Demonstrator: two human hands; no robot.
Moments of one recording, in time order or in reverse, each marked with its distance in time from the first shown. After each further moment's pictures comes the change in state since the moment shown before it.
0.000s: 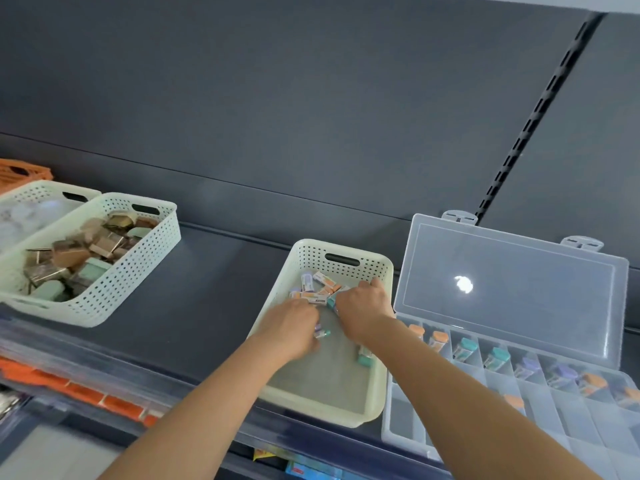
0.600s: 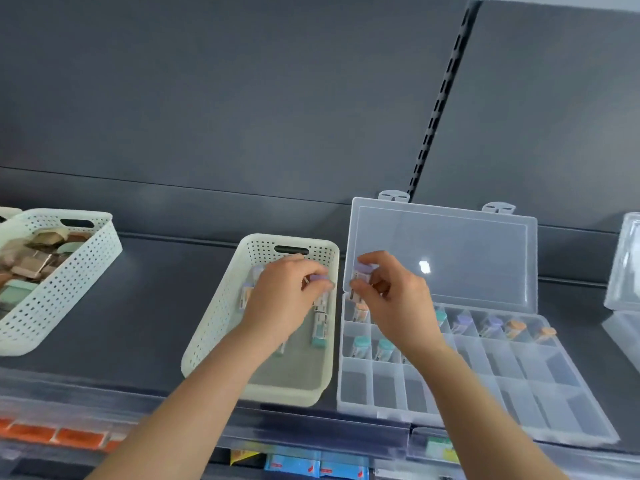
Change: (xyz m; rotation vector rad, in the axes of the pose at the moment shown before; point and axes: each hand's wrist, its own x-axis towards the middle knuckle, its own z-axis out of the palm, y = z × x) left_hand -0.023 0.071 -0.051 -0.610 0.521 0.203; right_hand -0.112 0.065 0.001 1.004 0.688 0.274
